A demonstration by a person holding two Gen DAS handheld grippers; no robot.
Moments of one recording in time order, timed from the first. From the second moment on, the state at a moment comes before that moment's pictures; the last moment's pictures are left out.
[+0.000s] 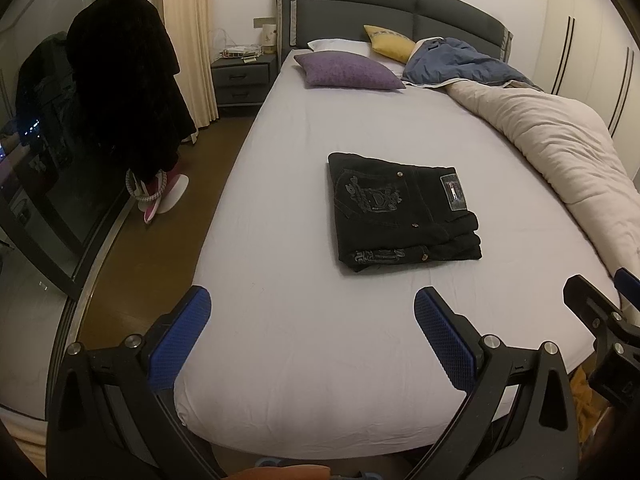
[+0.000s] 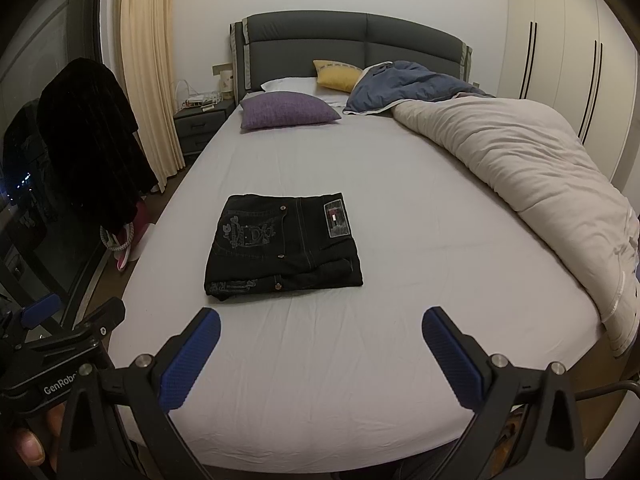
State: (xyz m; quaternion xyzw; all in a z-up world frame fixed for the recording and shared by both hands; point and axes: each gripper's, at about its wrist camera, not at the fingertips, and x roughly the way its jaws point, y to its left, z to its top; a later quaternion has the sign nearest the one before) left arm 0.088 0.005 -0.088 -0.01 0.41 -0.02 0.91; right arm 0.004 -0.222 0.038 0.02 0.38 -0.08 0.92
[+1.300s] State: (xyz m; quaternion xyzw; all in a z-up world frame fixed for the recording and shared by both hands) left arm 0.094 0.003 -0.099 0.00 0.42 -0.03 0.91; right arm 0.003 -0.224 0.031 0.03 0.39 -0.08 0.92
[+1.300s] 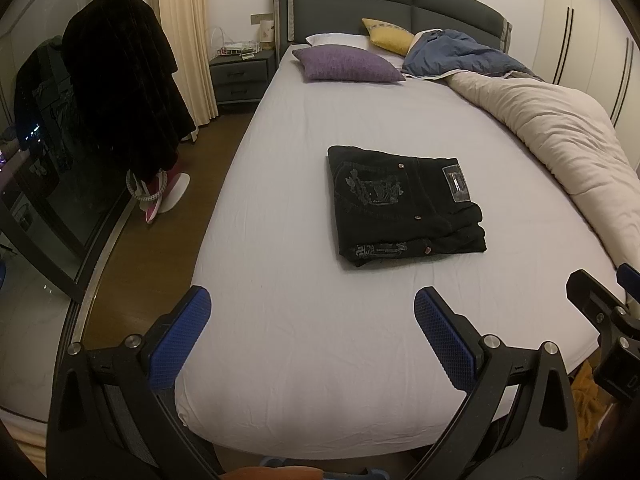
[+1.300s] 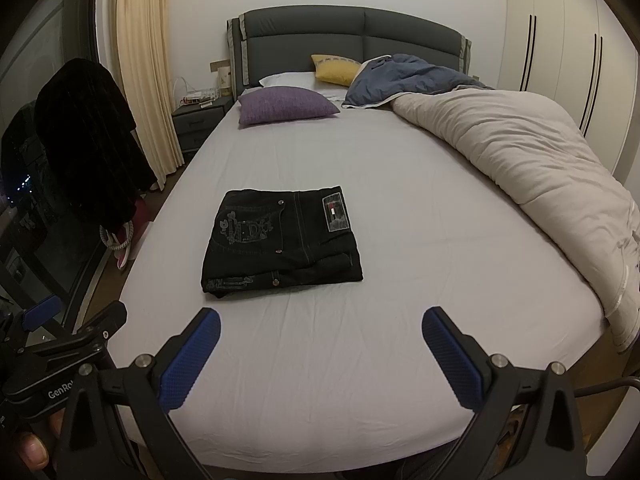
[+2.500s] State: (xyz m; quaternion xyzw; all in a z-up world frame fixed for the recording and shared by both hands) left arm 0.103 0.001 -0.112 0.01 0.43 -0.03 0.90; right arm 0.006 -0.230 0.022 0.03 0.40 -0.07 0.91
